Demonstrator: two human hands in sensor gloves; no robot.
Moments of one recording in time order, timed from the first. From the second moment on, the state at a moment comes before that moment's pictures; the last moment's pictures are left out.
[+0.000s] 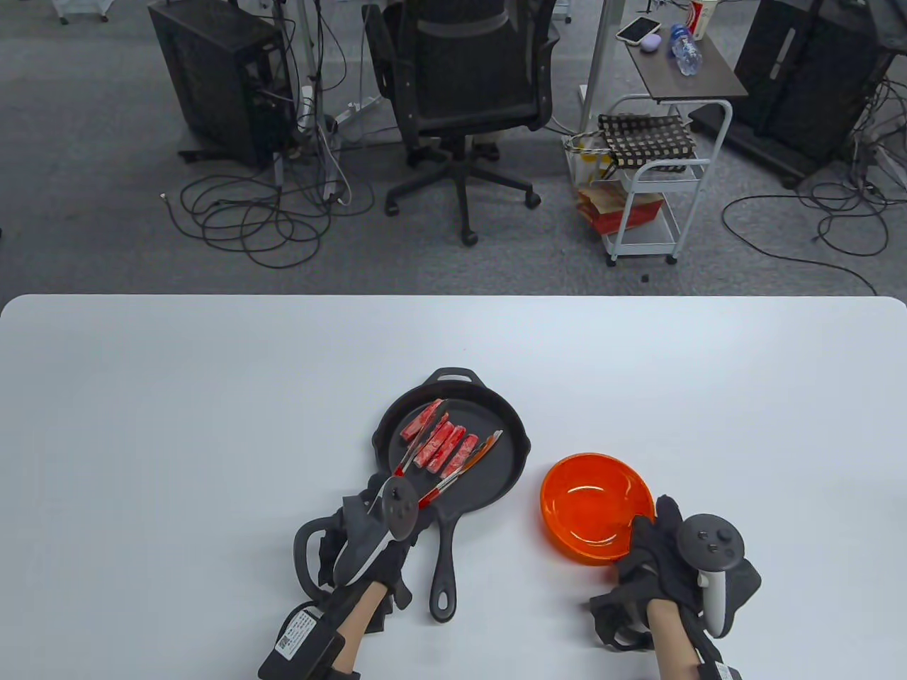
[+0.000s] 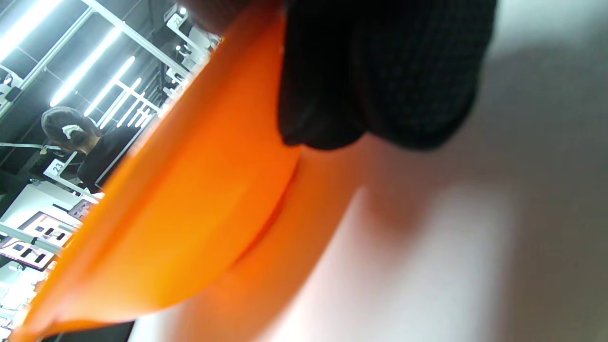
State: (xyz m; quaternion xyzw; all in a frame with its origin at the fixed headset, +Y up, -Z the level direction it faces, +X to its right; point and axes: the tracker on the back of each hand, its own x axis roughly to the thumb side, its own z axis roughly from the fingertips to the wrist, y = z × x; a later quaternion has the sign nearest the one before) left_hand -0.143 -0.718 -0.317 -0.01 0.05 0.01 1.00; right_hand 0.238 -0.782 -0.272 -0.27 -0.01 0.85 0.45
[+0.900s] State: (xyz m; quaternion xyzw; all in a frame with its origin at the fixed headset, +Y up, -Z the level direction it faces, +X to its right) left_hand -0.145 -0.716 -0.317 -0.01 0.05 0.02 1.00; right_hand 0.175 -0.722 -0.257 0.05 -0.15 0.99 0.04
